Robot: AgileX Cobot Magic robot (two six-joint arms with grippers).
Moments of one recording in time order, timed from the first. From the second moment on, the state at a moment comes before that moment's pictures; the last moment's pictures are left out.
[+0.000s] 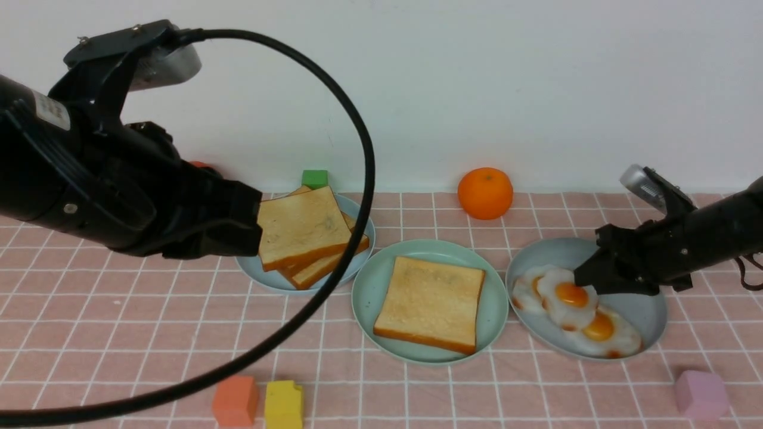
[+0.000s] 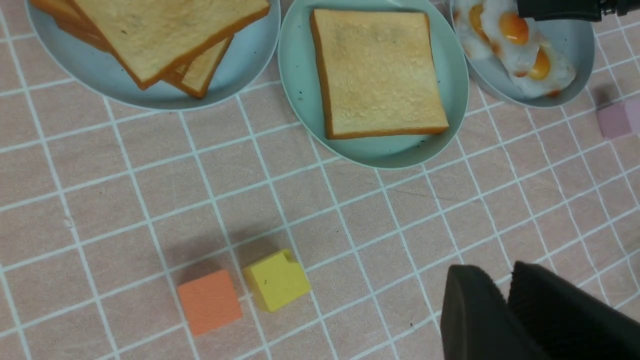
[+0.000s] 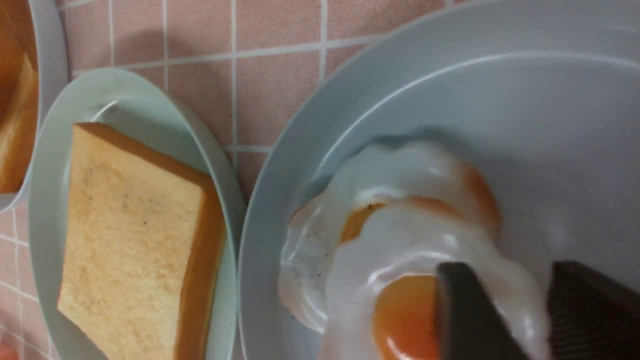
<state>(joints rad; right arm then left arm) -0.16 2.08 -1.31 0.98 0.79 -0.80 -0.37 1.20 -1.18 -0.35 0.89 -0.04</state>
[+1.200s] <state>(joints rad) -0.17 2.05 -1.31 1.21 0.96 -0.93 -0.37 1.24 -1.18 -0.34 0.89 -0.04</state>
